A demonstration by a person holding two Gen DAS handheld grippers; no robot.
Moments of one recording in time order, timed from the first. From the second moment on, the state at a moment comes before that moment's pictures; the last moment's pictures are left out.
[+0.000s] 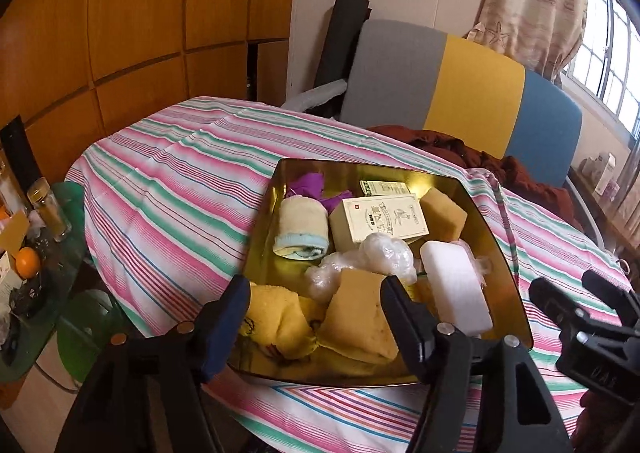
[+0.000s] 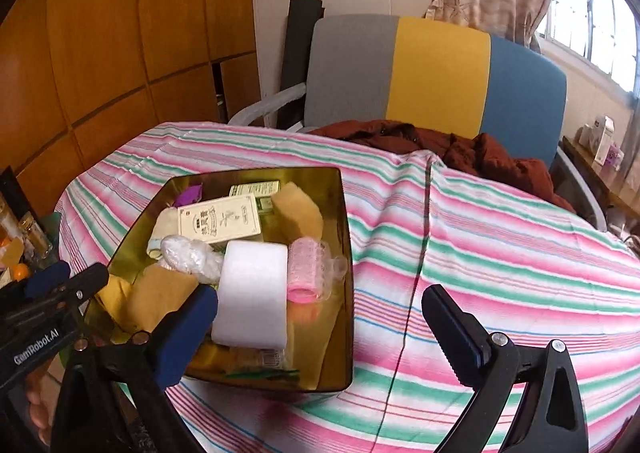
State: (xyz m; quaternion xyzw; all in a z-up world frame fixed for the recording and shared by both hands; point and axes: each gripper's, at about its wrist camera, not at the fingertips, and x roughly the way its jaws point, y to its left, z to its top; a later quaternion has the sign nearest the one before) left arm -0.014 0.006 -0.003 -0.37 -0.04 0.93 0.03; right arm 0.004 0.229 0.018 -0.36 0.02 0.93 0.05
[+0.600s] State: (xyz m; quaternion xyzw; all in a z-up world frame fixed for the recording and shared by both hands) left arm -0.010 0.010 0.007 -0.35 -0.03 0.93 0.04; right arm 0.001 0.224 0.011 -0.37 0.02 0.93 0.04
